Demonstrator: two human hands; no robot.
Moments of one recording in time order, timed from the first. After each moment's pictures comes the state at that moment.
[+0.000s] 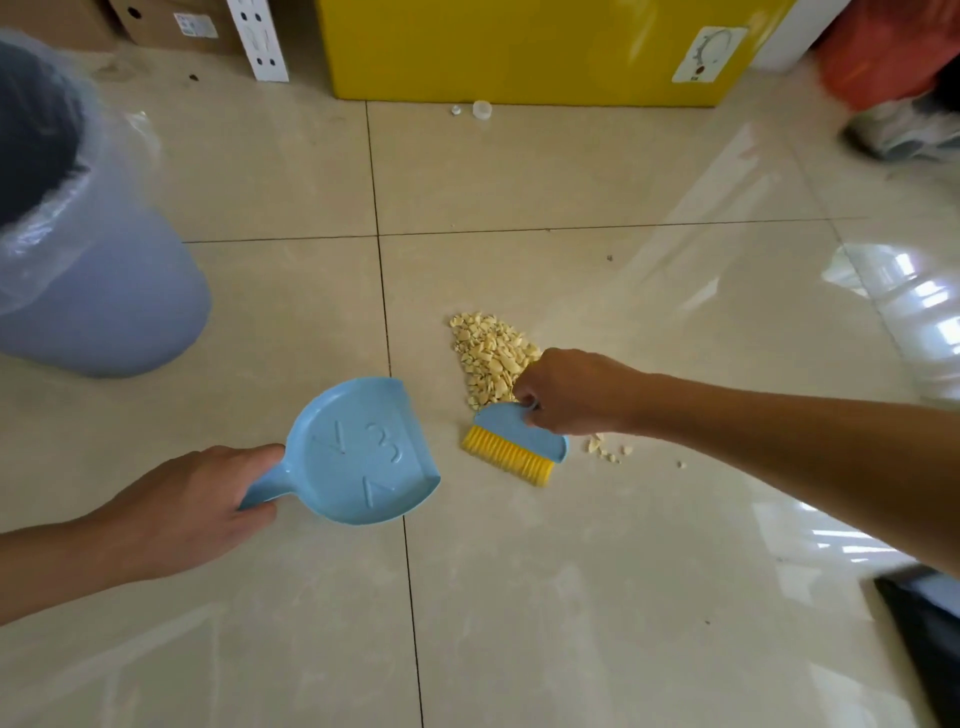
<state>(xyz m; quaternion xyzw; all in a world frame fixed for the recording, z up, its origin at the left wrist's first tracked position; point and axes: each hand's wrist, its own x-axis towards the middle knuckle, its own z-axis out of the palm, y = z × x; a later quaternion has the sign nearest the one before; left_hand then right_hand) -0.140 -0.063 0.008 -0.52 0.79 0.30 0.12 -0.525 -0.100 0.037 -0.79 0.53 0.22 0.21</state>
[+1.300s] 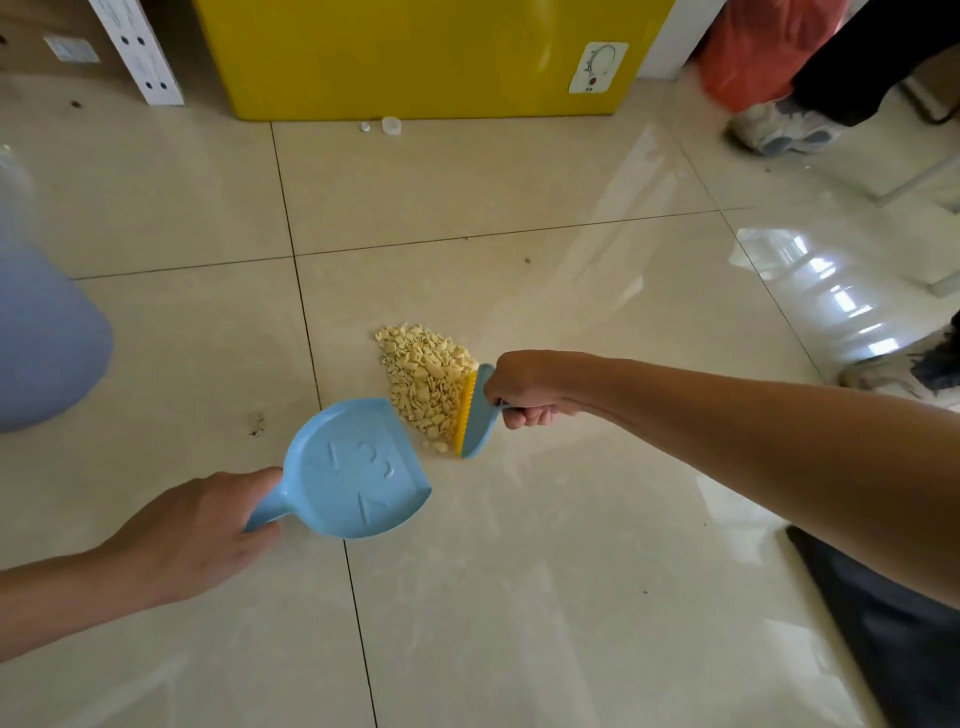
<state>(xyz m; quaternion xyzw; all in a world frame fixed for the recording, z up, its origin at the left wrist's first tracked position) -0.196 -0.062 -0.007 -0.49 0.81 0.29 0.11 -0.545 -0.097 0.061 -0.41 0.72 0.18 0.53</state>
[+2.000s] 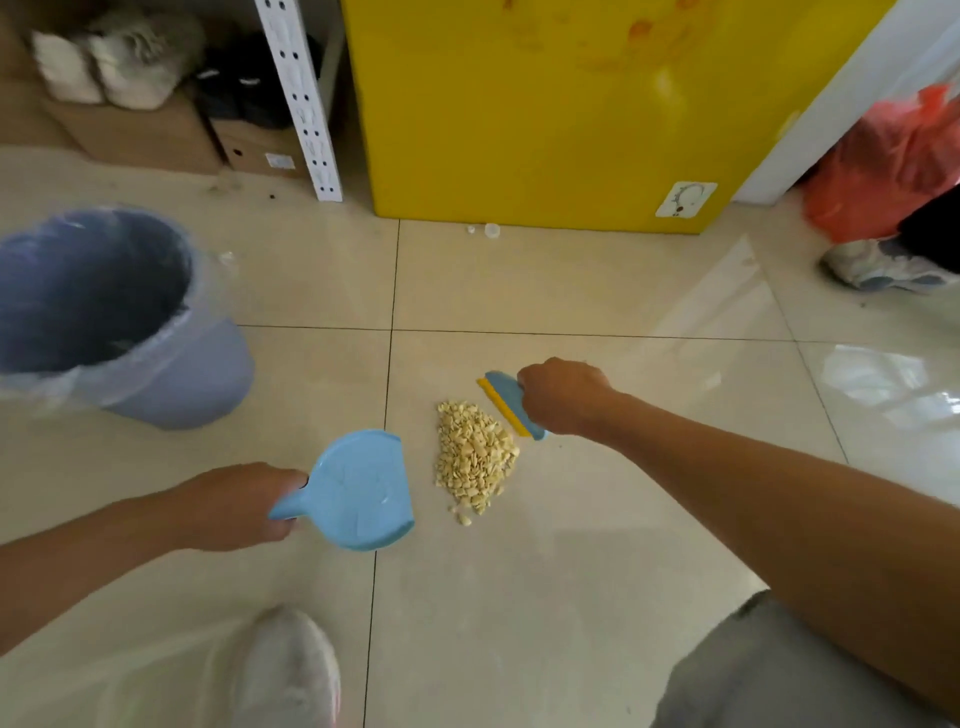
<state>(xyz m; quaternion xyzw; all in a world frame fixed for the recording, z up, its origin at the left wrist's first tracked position) -0.190 -0.100 0.085 -0.52 0.75 0.30 0.27 -0.554 -0.173 0.137 -0.71 0.64 0.23 0.19</state>
